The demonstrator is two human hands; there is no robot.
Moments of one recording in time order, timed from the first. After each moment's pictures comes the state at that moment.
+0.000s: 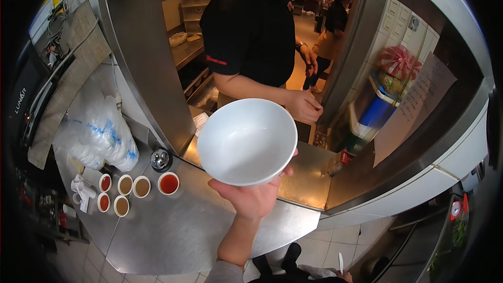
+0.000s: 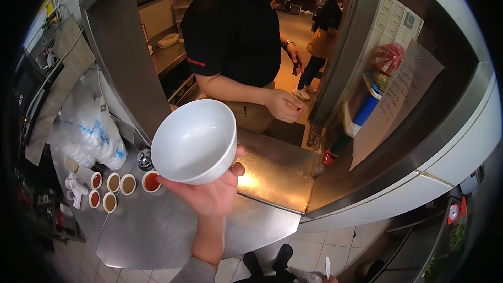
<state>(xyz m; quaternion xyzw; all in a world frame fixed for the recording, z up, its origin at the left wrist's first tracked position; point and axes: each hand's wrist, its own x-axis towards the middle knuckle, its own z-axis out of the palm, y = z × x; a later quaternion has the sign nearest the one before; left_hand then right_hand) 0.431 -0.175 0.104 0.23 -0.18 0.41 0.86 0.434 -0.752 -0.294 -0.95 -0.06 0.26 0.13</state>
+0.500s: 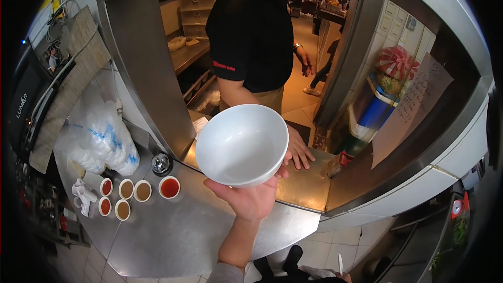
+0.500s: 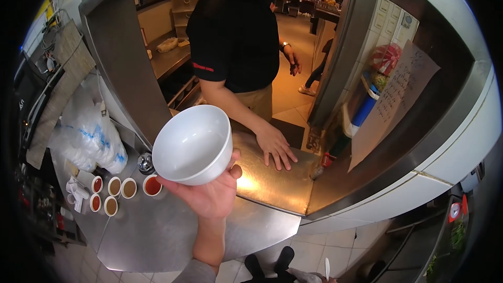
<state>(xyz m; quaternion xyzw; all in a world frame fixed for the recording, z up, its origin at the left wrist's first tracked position) 0.431 -0.176 0.109 0.16 -0.15 0.41 0.88 0.431 -0.761 -0.319 -0.94 -0.09 0.28 0.15</state>
